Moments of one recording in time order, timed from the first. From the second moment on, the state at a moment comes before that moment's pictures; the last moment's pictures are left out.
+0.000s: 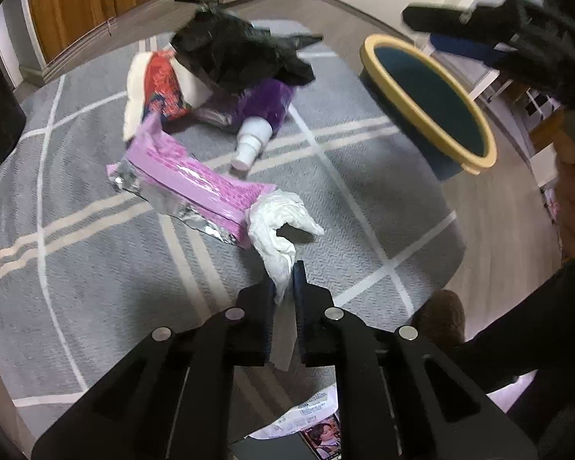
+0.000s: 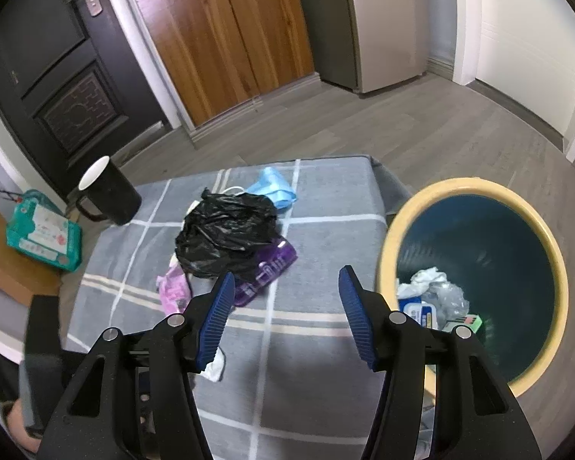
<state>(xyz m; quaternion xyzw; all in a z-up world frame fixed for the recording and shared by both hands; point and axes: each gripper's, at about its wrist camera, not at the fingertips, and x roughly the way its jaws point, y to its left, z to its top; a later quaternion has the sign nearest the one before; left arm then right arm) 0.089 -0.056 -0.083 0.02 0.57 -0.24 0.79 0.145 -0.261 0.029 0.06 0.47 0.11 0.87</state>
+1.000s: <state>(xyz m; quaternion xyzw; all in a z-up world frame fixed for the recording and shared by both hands) 0.149 0.057 0.008 -0.08 0.50 -0.15 0.85 0.170 -0.115 -0.004 -0.19 0.44 0.15 0.86</state>
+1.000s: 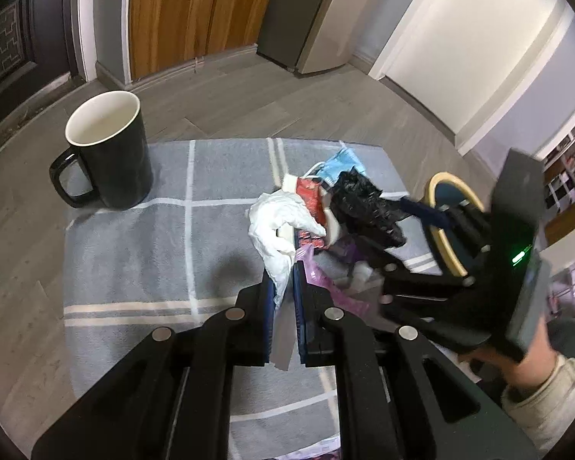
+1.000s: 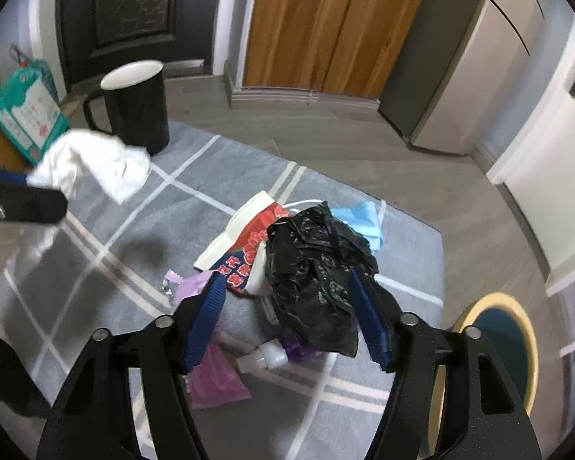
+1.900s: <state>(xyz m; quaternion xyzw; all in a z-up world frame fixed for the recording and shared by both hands) 0.151 -0.007 0.031 -0.07 0.48 -0.20 0.85 0.133 -0.228 0.057 -0.01 0.42 0.16 0.89</state>
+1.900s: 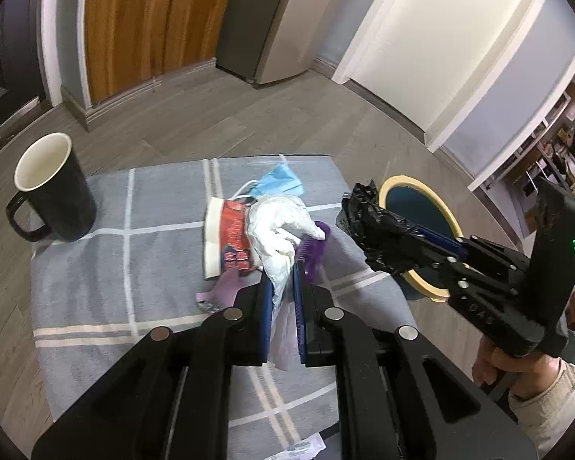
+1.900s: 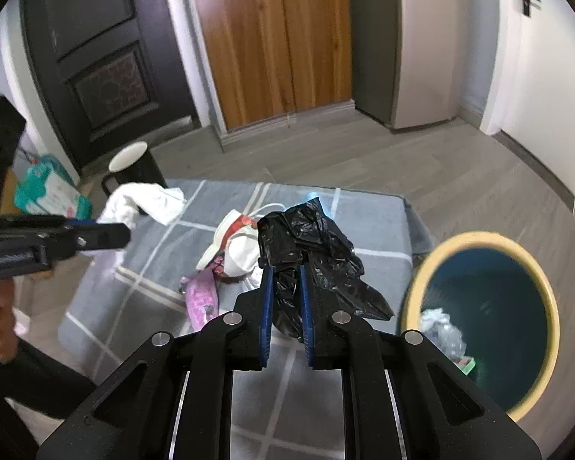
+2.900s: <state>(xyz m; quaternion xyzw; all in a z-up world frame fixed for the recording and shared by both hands) 0.160 -0.157 0.020 -0.01 0.49 -0.30 0.82 0.088 -0.365 0.069 0.08 0.40 0.04 0.91</state>
